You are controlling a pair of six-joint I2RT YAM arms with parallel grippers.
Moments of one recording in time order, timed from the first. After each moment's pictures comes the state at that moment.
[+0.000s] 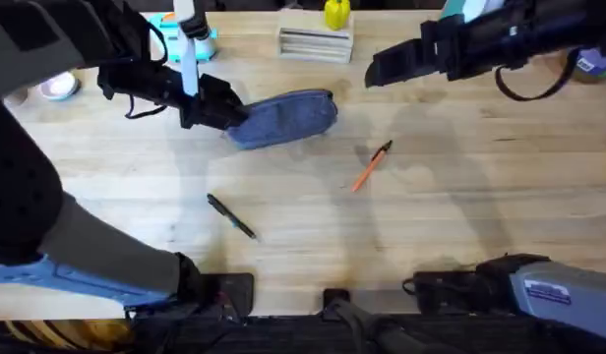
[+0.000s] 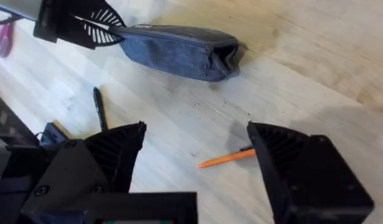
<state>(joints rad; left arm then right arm) 0.19 1.75 1.17 -0.95 0.82 1.47 0.18 1.35 1.26 -0.90 -0.54 -0.03</state>
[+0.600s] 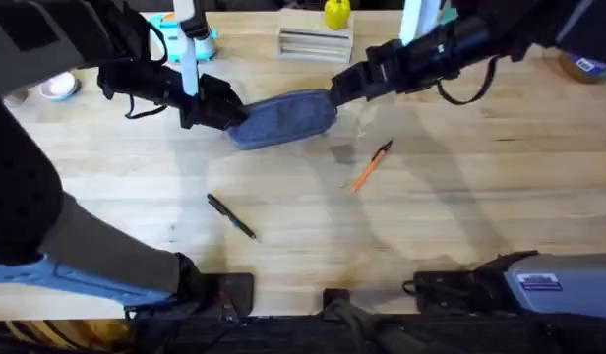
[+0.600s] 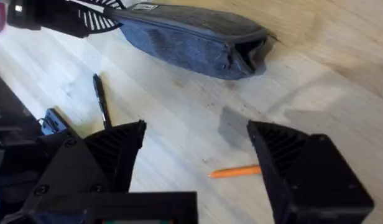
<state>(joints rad) 0.19 1.75 1.17 -0.95 0.82 1.47 0.31 1.53 1.26 -0.83 -0.53 0.01</state>
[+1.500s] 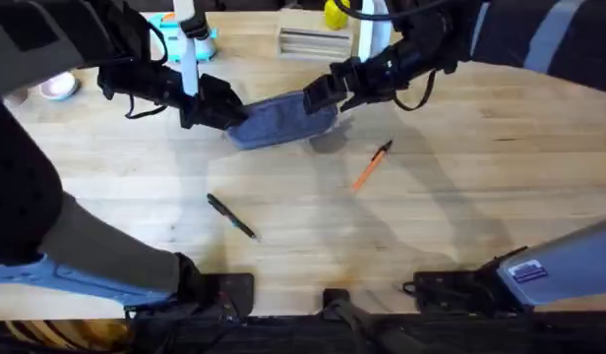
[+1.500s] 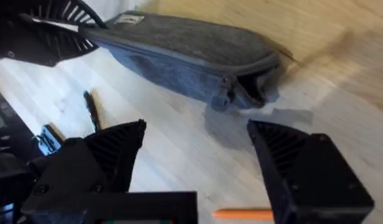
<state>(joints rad) 0.19 1.75 1.17 -0.95 0.82 1.47 0.38 1.73 1.26 -0.65 -0.53 0.11</state>
